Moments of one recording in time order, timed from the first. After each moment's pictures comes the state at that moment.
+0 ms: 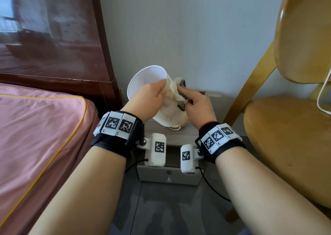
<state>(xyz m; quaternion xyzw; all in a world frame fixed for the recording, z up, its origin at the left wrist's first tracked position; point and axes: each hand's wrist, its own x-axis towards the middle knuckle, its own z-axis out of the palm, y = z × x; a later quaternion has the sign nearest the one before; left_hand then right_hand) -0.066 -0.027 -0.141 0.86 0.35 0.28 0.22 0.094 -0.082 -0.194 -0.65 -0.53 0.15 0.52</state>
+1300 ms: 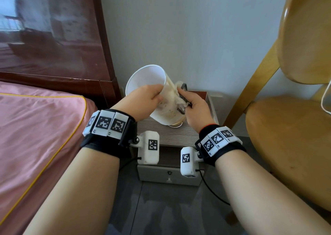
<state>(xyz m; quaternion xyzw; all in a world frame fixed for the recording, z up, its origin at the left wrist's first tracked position) -0.083 -0.038 -0.124 0.89 0.38 0.18 0.20 0.093 -0.082 -0.203 -0.65 -0.55 0.17 0.49</state>
